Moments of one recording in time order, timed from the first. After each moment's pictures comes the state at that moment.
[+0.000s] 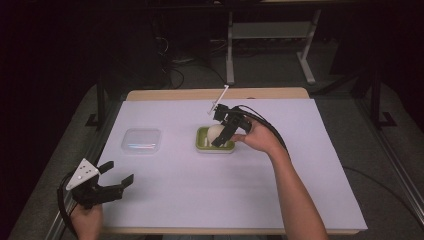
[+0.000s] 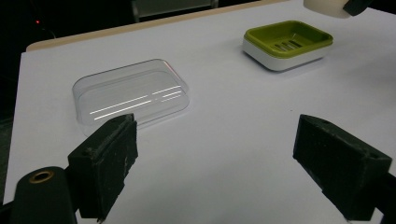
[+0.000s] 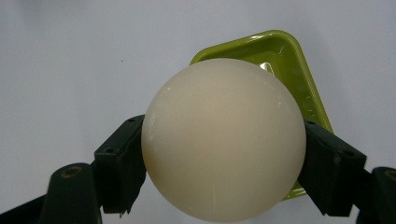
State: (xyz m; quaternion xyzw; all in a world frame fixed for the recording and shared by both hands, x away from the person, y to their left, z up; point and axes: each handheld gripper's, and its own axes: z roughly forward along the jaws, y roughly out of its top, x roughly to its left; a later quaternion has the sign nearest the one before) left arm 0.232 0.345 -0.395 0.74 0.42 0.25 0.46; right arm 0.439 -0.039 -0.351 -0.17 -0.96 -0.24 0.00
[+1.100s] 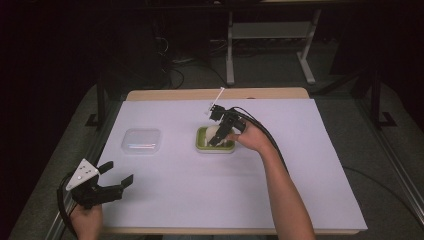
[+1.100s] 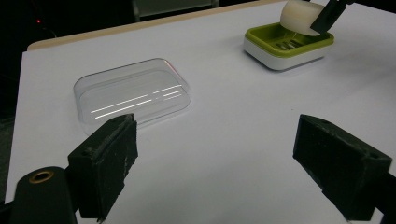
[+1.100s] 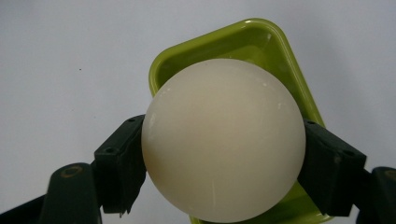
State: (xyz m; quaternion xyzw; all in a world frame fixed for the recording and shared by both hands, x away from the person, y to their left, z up) left arm 0.232 0.345 -0.395 0.74 0.42 0.25 0.46; right arm 0.463 -0.029 -0.381 -0.21 -0.95 -0.22 0.01
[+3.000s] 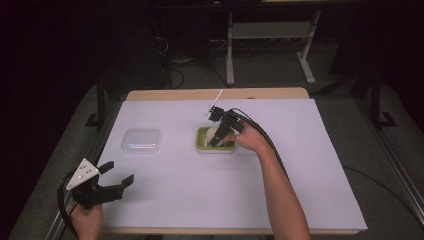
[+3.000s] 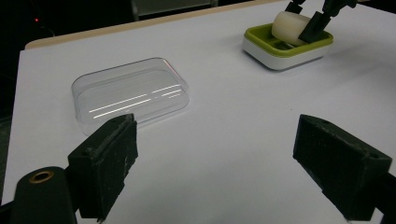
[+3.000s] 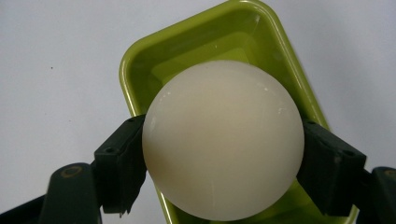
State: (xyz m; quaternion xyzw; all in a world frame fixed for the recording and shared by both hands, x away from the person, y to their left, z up) left arm 0.232 0.344 -0.396 0.74 0.42 0.25 0.46; right arm 0.474 -0.025 -0.399 -0.23 -0.95 -0.21 0.02
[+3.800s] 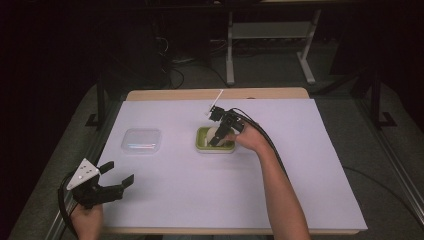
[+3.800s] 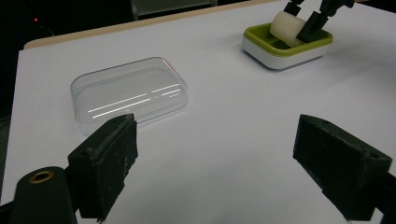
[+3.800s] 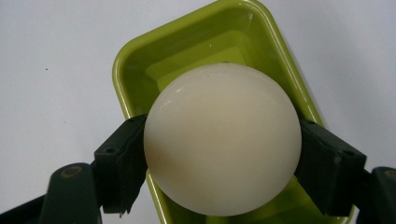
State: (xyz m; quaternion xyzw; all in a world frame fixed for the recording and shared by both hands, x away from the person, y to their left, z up) left arm 0.233 0.343 -0.396 0.74 0.42 0.25 0.46; right arm 0.477 -0.026 -0.400 -0.23 -0.95 -0.21 0.02
